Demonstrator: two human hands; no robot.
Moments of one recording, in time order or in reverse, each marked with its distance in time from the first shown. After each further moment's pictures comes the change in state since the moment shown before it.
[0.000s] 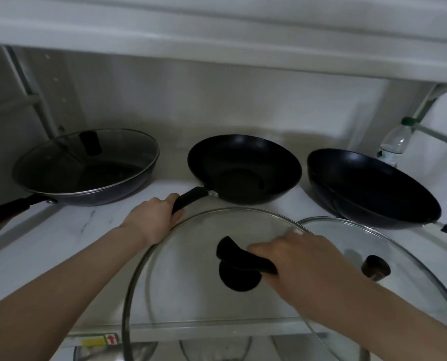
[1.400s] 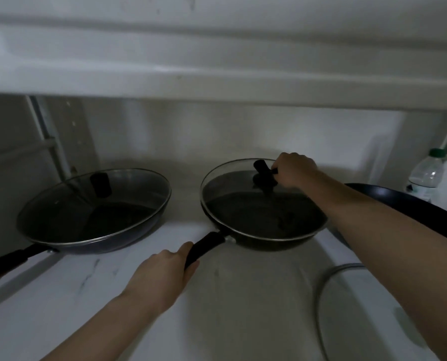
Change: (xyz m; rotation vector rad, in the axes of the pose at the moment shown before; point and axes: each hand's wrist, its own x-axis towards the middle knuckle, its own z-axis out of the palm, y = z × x) left_hand 0.000 -0.006 0.014 0.050 0.135 0.023; right_hand 0.254 0.134 -0.026 0.002 0.205 0.417
